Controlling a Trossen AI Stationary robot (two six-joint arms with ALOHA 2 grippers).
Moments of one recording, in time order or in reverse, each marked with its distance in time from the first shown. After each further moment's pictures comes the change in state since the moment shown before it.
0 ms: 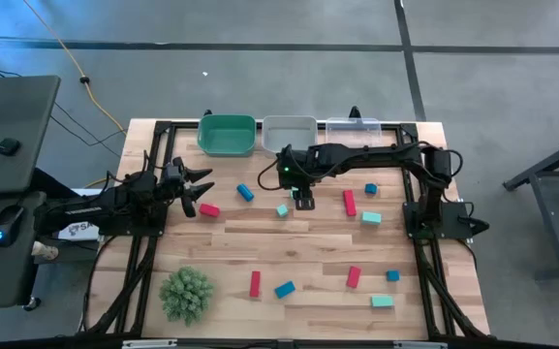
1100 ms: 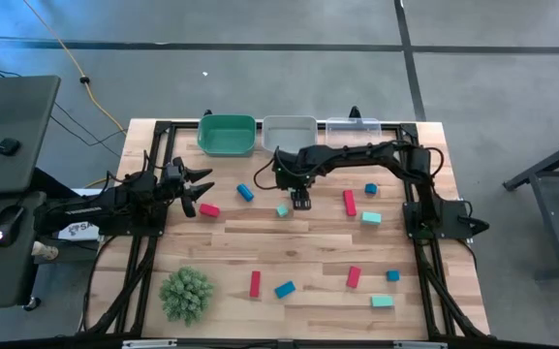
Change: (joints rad) left arm 0.000 0.000 0.000 0.000 0.000 -0.001; right arm -0.060 0.167 0.000 0.031 -0.063 -0.014
